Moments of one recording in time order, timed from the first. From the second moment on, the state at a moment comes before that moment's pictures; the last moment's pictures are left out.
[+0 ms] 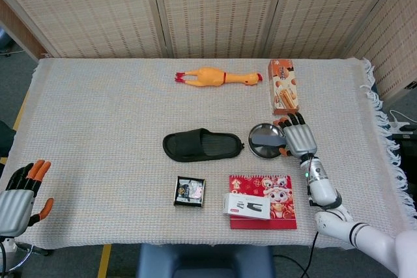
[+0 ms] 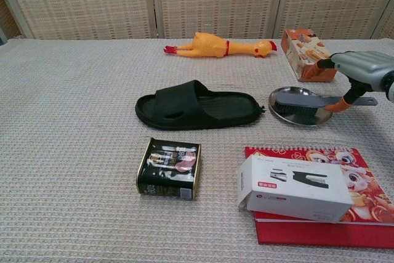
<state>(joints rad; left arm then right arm) -0.09 -1.12 -0.02 -1.60 1.53 1.49 0.10 0.62 -1.63 0.25 -1.05 -1.18 0.87 -0.26</state>
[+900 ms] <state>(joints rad) -0.08 -1.11 -0.02 -1.59 1.55 1.52 0.04 0.70 -1.74 0.24 -0.93 -1.15 0.85 -0.26</state>
